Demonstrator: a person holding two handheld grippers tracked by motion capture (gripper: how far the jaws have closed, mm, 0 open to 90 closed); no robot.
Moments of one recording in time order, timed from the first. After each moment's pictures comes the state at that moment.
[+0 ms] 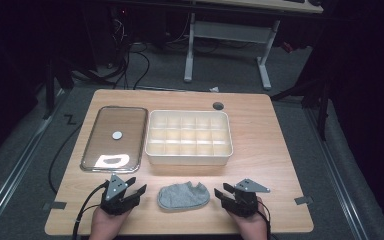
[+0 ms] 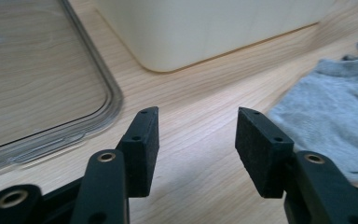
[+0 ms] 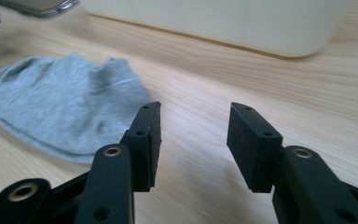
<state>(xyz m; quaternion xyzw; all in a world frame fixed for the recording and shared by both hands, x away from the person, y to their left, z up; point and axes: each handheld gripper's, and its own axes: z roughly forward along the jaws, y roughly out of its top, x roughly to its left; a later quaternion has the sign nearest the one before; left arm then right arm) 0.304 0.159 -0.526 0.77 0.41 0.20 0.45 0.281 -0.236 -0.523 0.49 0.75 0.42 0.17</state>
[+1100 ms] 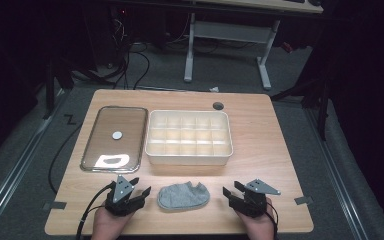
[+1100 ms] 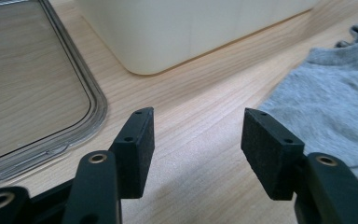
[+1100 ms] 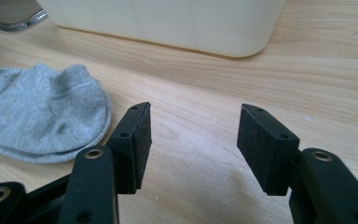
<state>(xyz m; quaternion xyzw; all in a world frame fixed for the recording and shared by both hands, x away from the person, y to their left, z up) 0.299 0.147 -0.527 0.79 0.38 0.21 0.44 0.277 -0.255 -0.522 0.51 0.73 0.42 0.20</state>
